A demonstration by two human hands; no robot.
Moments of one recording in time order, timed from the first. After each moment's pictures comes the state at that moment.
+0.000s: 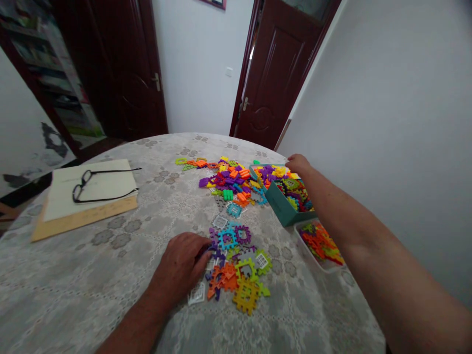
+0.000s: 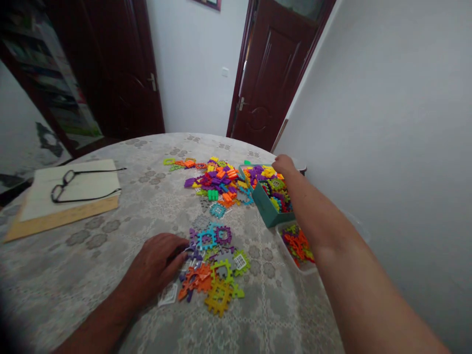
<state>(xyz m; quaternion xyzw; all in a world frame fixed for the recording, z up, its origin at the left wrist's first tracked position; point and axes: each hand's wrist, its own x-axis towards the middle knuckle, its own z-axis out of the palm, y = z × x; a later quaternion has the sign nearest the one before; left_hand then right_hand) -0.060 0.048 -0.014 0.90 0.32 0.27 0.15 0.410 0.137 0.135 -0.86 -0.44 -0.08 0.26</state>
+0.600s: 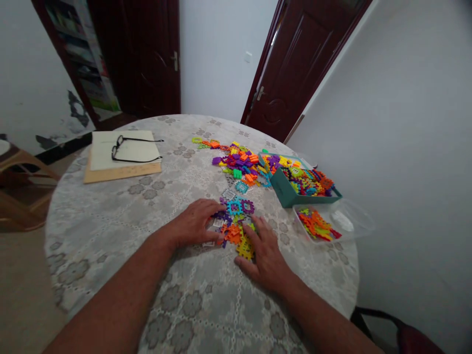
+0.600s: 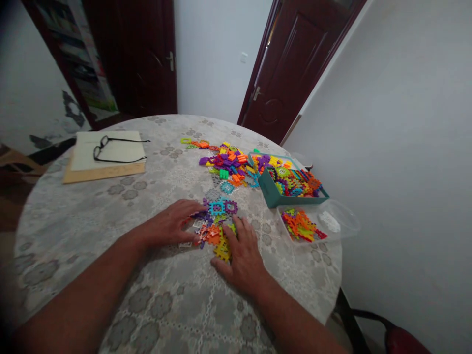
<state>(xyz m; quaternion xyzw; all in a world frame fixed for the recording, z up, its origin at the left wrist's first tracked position) -0.075 0.043 -0.001 0.92 0.24 0.21 0.23 0.162 -0.143 -0.021 -0.65 -0.73 0.02 0.21</state>
